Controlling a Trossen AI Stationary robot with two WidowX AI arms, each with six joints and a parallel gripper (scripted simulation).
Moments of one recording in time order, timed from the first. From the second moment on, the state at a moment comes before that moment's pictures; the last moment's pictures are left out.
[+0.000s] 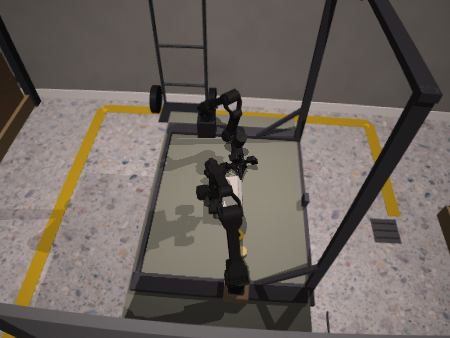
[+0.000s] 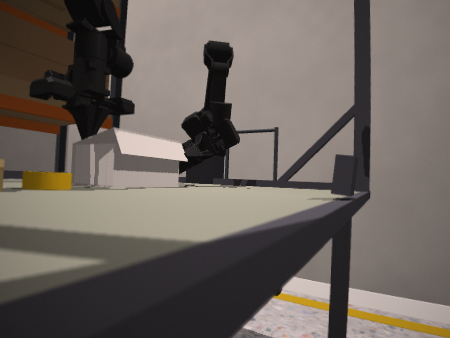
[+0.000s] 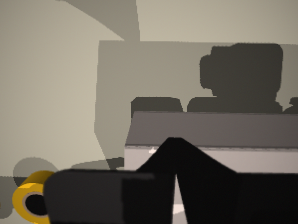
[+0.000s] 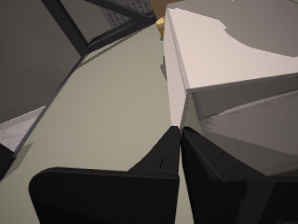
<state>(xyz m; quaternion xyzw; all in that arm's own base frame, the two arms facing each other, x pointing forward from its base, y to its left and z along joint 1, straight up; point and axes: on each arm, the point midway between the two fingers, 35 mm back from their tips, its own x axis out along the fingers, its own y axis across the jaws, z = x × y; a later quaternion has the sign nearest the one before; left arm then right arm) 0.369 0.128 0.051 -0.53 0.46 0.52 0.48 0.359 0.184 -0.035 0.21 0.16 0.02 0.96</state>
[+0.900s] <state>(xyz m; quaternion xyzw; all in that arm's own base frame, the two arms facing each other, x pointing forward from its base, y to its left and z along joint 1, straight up) 0.370 0.128 0.051 -0.54 0.46 0.52 0.48 0.359 0.184 -0.029 0.21 0.16 0.02 0.96</state>
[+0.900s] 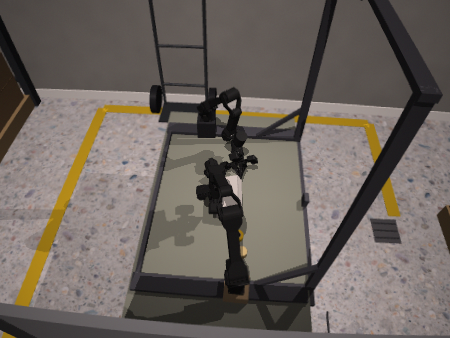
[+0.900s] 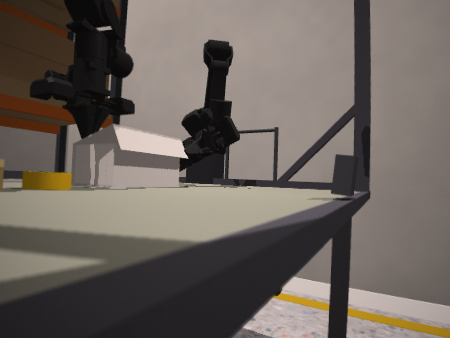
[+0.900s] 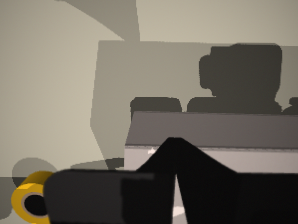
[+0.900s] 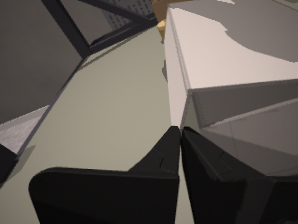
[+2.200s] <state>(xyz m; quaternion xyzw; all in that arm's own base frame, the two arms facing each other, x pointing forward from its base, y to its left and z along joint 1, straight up) 0.371 0.128 0.051 -0.54 0.46 0.52 0.48 0.359 0.180 -0.016 0.21 0.16 0.02 0.96</state>
